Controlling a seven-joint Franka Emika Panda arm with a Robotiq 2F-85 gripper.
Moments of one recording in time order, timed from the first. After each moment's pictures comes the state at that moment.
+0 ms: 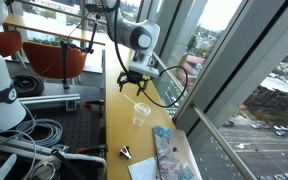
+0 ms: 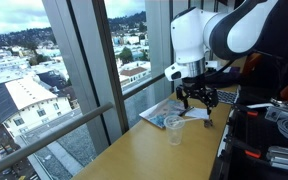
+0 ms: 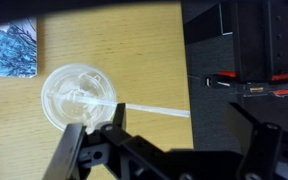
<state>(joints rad) 0.07 0.27 0.25 -2.29 -0.33 2.38 -0.90</state>
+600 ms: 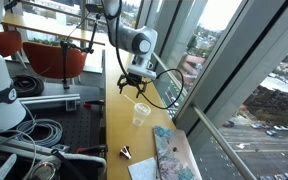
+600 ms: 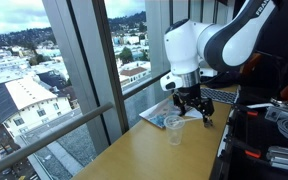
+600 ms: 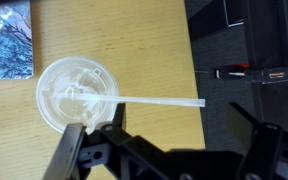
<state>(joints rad) 0.14 0.36 0.22 -2.23 -0.38 2.38 -0.78</state>
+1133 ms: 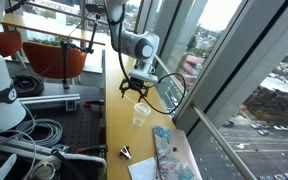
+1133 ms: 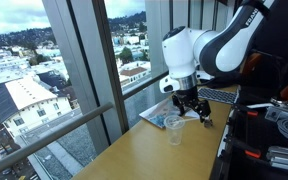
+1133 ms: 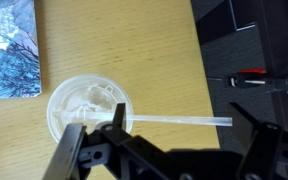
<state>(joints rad) 0.14 0.41 0.19 -2.19 -0.42 2.38 -0.73</state>
